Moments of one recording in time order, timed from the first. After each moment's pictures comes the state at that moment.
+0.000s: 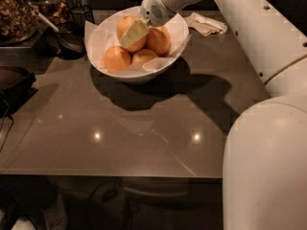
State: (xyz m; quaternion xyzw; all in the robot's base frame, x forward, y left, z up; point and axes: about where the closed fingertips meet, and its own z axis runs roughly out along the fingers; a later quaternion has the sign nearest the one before) arm 0.710 0.049 0.946 -0.55 0.73 0.22 0.34
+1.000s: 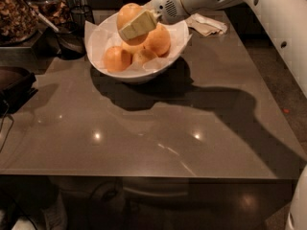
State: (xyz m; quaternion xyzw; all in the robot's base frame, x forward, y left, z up) arm 0.667 0.035 0.994 -0.51 0.70 0.28 0.42
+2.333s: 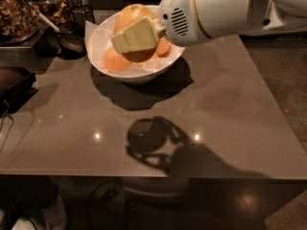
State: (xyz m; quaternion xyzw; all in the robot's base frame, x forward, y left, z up) arm 0.508 0.024 1.044 -0.38 0.77 0.24 0.46
